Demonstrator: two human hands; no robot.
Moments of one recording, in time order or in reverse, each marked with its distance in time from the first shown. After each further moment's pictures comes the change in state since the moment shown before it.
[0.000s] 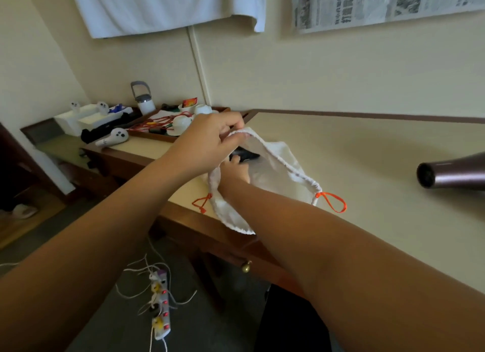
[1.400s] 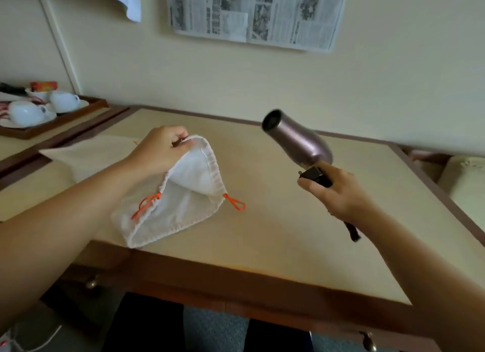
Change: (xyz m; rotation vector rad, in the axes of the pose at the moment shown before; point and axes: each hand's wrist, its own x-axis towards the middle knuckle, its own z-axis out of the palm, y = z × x) left_hand 0.088 0.060 0.168 -0.298 0.002 -0.006; right_hand -0.307 0.343 -0.167 0.298 0.310 0.453
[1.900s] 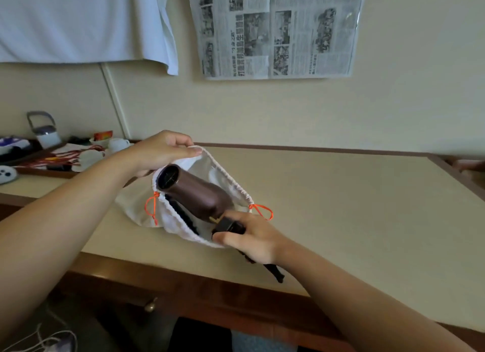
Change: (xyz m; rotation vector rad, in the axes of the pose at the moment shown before) left_hand 0.014 0.013 -0.119 -0.226 -0.300 -0.187; right_hand -0.021 -0.146 0.138 0.451 -0.481 -0.292
